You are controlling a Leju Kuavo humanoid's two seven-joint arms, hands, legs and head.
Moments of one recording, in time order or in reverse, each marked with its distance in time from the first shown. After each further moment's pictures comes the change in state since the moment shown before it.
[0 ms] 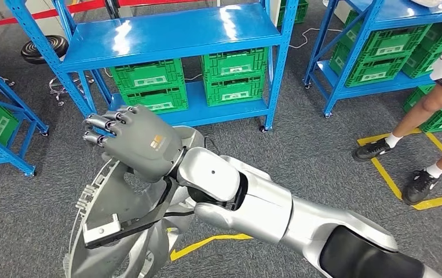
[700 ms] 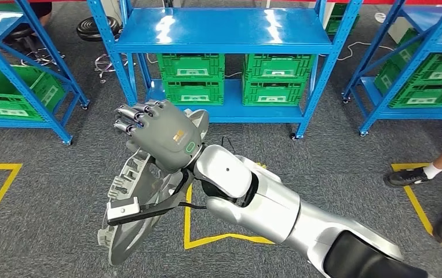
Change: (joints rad) left arm 0.013 0.017 0.013 0.002 0.025 0.003 -0.011; right arm 0.070 -0.033 -0.080 0.020 0.084 -0.027 0.001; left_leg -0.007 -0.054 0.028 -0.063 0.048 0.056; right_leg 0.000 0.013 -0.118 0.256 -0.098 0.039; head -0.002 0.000
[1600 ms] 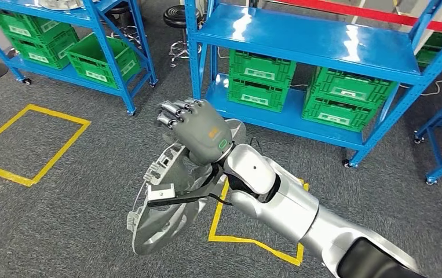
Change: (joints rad) left arm 0.027 -0.020 0.039 0.006 0.002 0.004 0.015; right arm 0.105 -0.115 -0.114 -0.008 0.036 -0.058 -0.047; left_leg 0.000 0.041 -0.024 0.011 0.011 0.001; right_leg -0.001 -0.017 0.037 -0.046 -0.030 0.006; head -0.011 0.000
